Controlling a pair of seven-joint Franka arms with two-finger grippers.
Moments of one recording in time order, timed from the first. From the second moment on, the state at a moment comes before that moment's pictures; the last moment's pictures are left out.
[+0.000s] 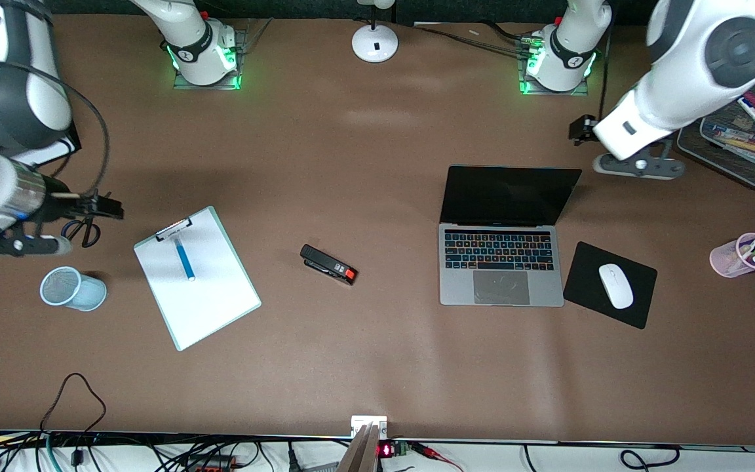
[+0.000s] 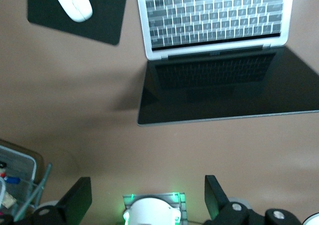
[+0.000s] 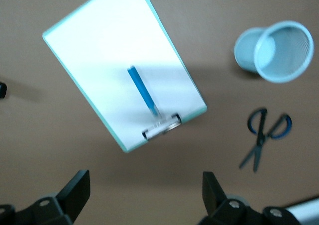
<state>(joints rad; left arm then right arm) 0.18 -0.08 -0.42 -1.96 0.00 1.58 -0.14 0.06 0.28 -0.05 -1.63 0.01 1.77 -0.02</state>
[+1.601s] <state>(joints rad) 0.19 0.04 -0.60 -2.25 -0.01 2.08 -0.45 0.13 0.56 -0.06 -1.84 -0.02 2.34 -0.37</state>
